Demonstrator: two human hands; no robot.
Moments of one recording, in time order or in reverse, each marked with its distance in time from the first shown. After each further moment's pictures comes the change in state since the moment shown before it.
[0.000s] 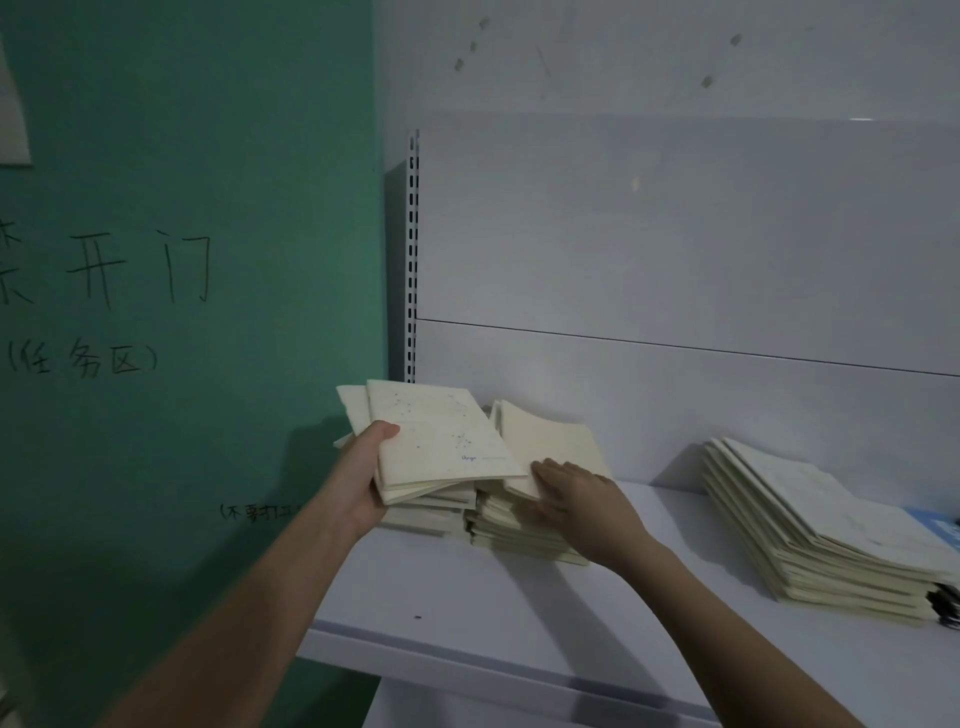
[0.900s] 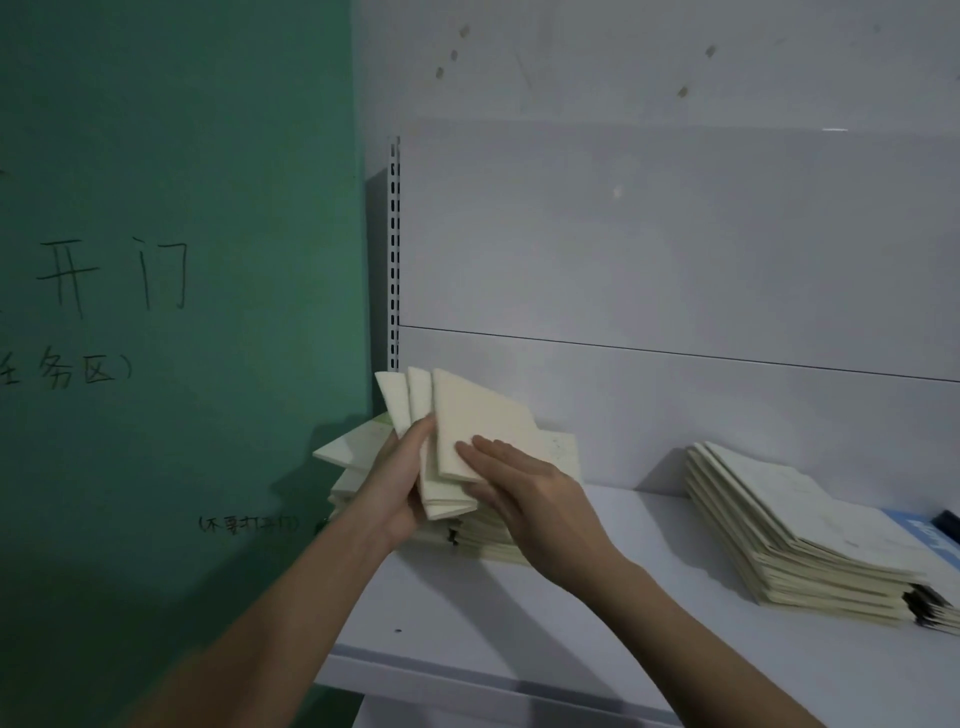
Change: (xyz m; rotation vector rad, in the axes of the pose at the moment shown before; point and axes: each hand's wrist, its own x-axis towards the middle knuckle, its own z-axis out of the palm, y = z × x) left_hand -0.003 -0.023 0.046 0.103 -0.170 0.027; right_hand -0.019 -0.047 -0.026 0.216 0.381 -0.346
